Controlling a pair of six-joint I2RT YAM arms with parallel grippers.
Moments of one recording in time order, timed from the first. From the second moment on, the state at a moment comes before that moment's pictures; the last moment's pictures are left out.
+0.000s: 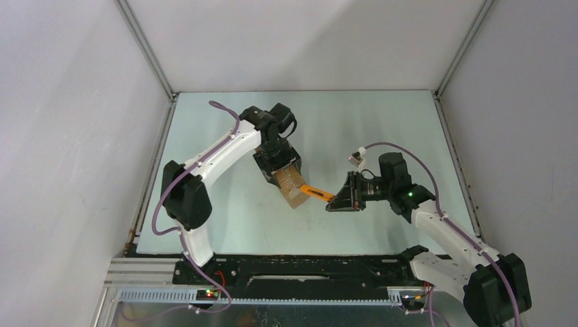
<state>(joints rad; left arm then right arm) -0.63 1.82 1.69 -1.30 0.15 -1.17 0.40 0.99 0.59 -0.22 -0.99 0.79</state>
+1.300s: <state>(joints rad) -0.62 1.82 1.68 -1.29 0.10 -1.14 0.46 1.03 0.57 -0.15 -1.02 0.91</state>
